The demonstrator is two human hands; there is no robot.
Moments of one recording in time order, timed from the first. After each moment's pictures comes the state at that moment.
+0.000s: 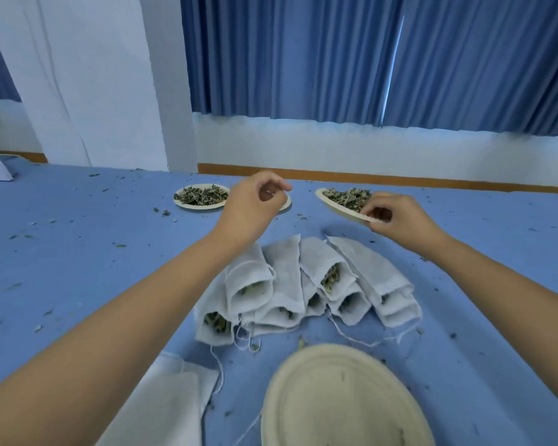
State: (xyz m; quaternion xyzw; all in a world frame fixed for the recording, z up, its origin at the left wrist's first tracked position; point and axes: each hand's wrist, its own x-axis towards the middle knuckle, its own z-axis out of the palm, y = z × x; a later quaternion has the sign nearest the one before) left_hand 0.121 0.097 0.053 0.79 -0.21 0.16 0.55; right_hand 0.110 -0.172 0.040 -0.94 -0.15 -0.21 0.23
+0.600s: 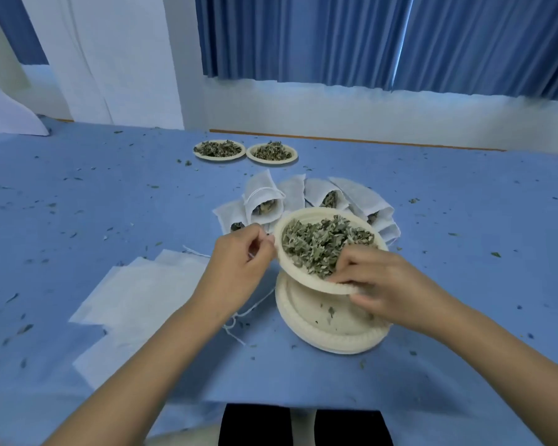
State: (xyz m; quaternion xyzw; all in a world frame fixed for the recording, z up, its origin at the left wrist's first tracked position) left_hand -0.075 0.150 -0.017 0.85 -0.15 0.12 0.50; right_hand -0.116 -0.081 -0.002 -0.90 -0.37 -0.13 0.20
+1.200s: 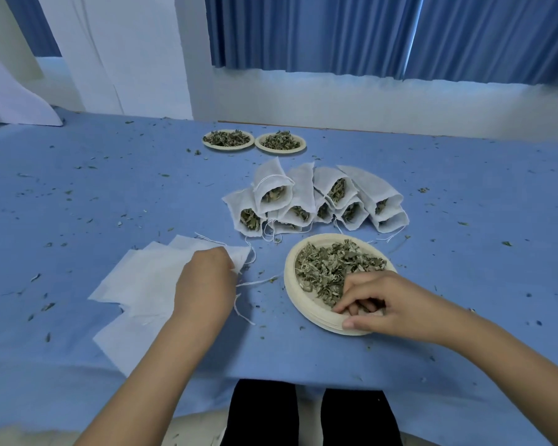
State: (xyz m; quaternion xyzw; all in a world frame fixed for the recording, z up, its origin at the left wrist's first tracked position) left_hand -0.095 0.182 -0.039 0.97 0.05 0.07 0.22; right_hand -0.132 -0.085 -0.030 -0.90 -0.27 0.08 0.32
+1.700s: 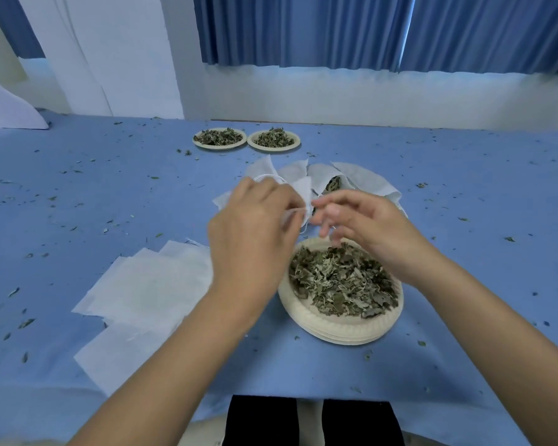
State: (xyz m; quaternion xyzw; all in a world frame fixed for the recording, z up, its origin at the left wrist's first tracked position) left_hand -0.091 0.123 0.016 0.86 -0.19 0.41 0.25; right_hand -0.086 -0.053 0.019 -0.73 -0.17 -0.01 0.66
